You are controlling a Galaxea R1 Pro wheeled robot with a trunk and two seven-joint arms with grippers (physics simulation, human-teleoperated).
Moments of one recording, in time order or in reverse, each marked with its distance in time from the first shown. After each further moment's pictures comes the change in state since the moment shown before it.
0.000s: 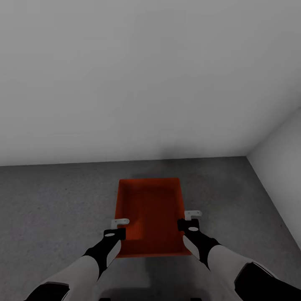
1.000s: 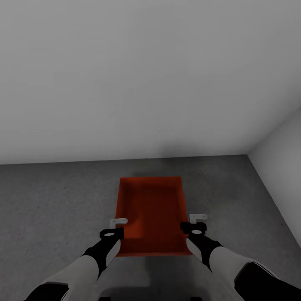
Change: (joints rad) left arm -0.001 0.002 0.020 -0.004 -0.030 0.003 0.044; right arm 0.000 -0.003 -0.045 0.066 0.030 -0.020 -0.046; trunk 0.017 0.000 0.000
